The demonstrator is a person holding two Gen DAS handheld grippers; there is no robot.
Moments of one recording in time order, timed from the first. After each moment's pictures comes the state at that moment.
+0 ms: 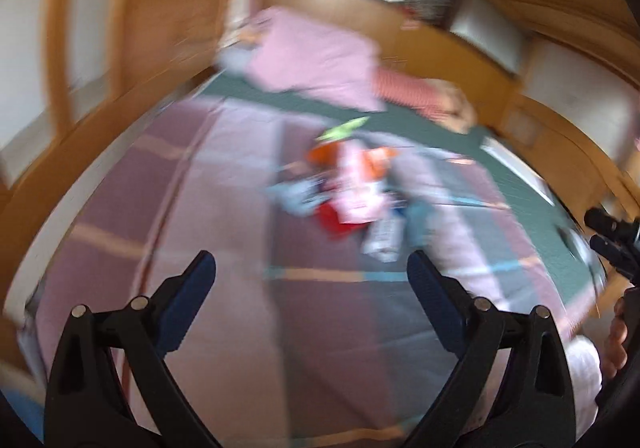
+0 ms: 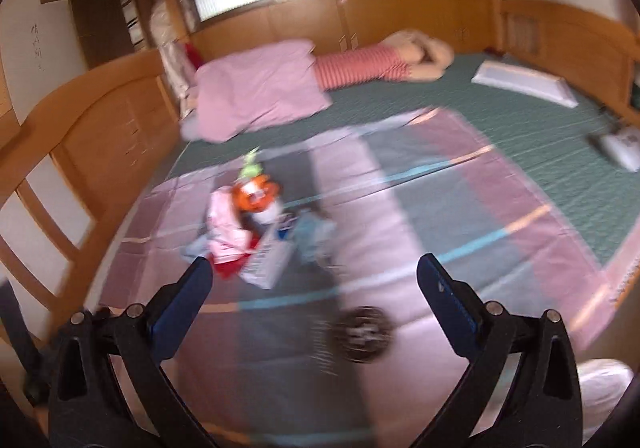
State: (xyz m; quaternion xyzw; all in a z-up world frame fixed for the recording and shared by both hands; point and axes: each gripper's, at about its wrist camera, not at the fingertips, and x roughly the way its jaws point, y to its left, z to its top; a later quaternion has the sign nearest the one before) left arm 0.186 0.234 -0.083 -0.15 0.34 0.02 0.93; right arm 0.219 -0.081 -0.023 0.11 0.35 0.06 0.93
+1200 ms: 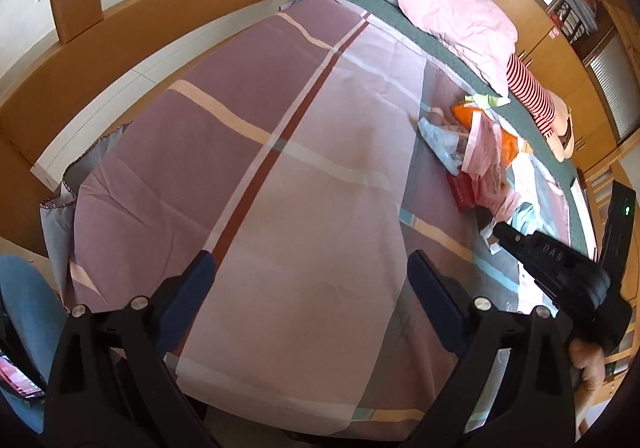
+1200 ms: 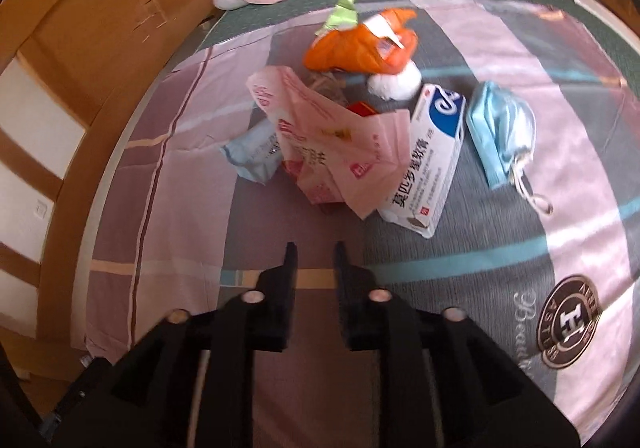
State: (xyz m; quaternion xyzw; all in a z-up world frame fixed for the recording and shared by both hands) left arm 0.187 0.310 -0.138 -0.27 0.47 0.16 0.83; right arm 0.314 0.077 -0.144 0.09 0.52 0.13 0.84
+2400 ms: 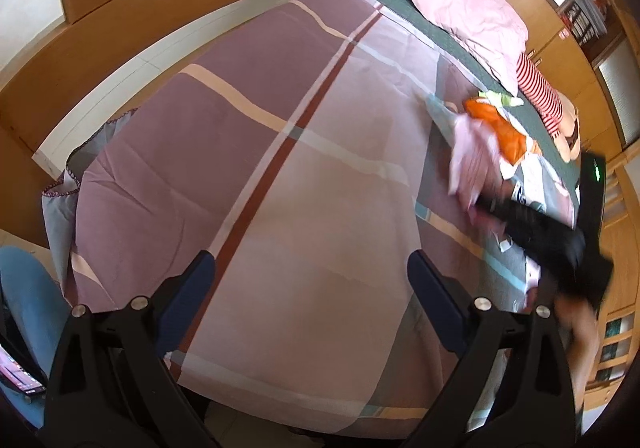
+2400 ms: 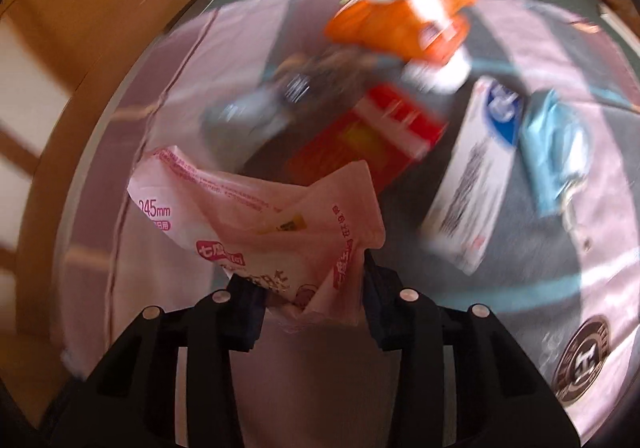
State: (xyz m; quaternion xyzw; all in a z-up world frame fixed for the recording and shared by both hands) left arm 0.183 0.322 -0.146 -0.29 0.47 0.17 0.81; right arm 0.340 0.109 -0.174 0.03 0.57 0.17 0.81
